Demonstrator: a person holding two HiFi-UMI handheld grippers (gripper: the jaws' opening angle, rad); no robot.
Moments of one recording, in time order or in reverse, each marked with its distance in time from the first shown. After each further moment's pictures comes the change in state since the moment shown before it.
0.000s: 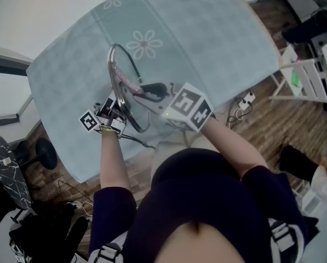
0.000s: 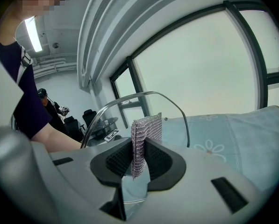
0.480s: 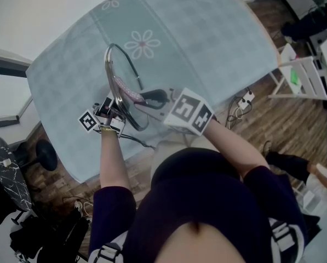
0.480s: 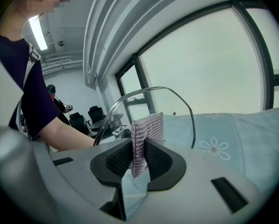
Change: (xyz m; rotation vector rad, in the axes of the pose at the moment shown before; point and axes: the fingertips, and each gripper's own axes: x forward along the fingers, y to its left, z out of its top) left arm -0.001 0.000 0.002 0.001 -0.021 0.006; right arm -0.007 0.022 -0.015 -0.038 0.035 0.057
